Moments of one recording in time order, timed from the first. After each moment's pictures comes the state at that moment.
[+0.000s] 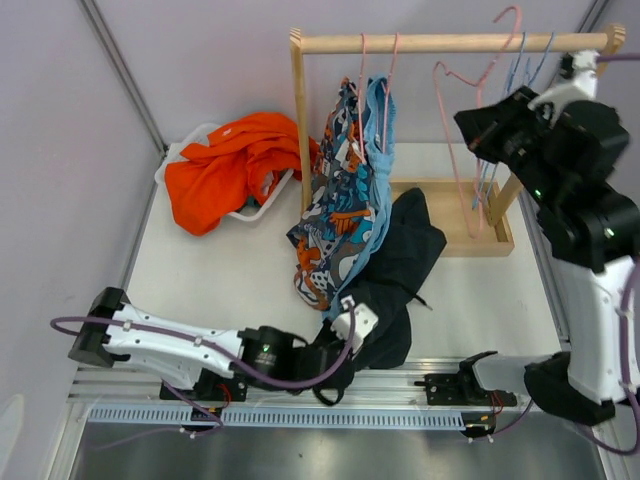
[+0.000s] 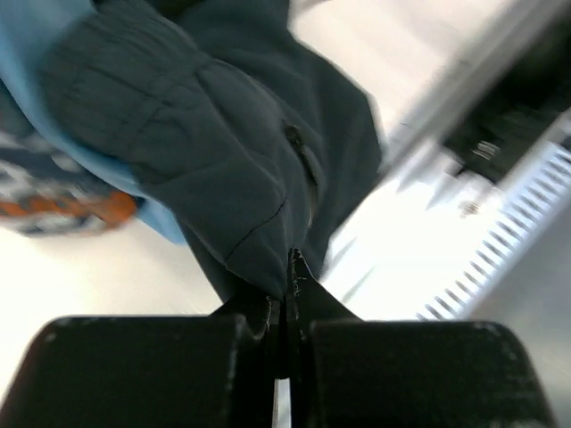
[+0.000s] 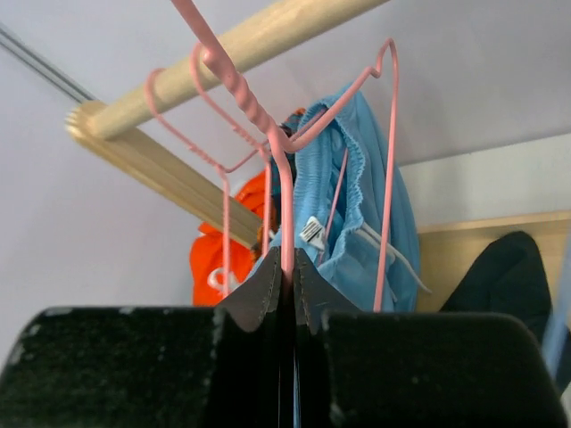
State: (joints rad) left arm -1.67 1.27 1.02 -0.54 -0.68 -0.59; right arm 0.36 1.25 2.09 -0.85 0.08 0.58
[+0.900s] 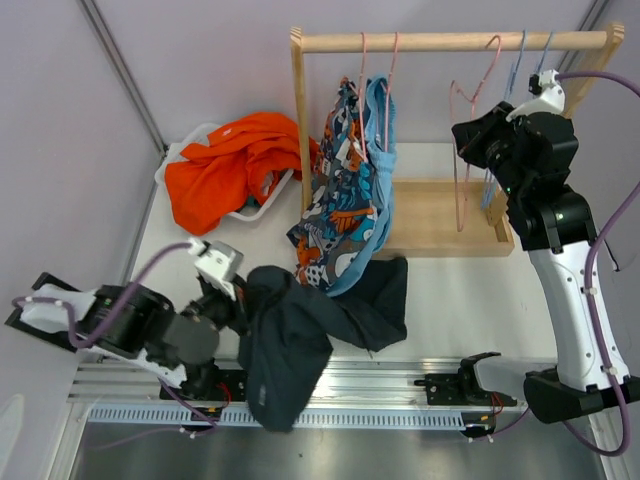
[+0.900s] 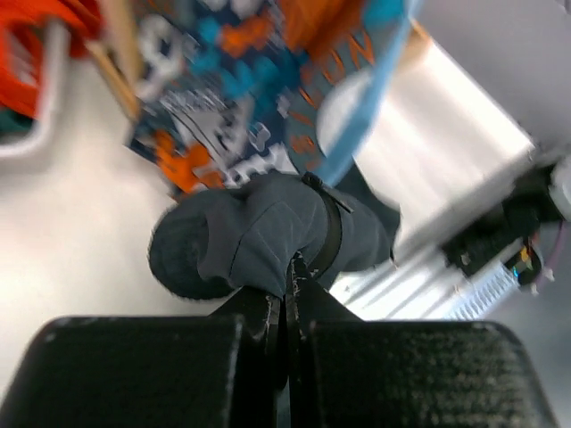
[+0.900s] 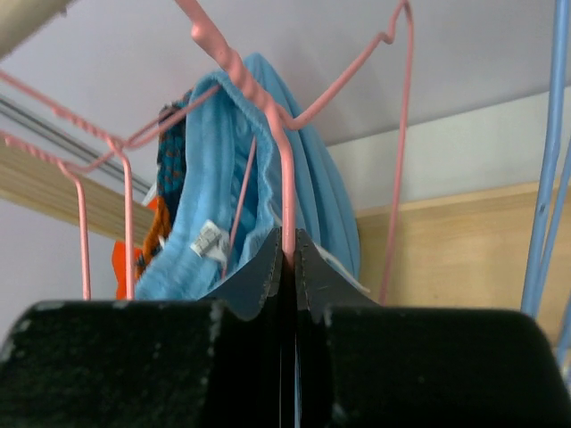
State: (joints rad) left arm -1.88 0.84 1.33 -1.19 -1.11 -0.86; right arm 0.25 1.22 1.71 -0.57 0.08 0.52
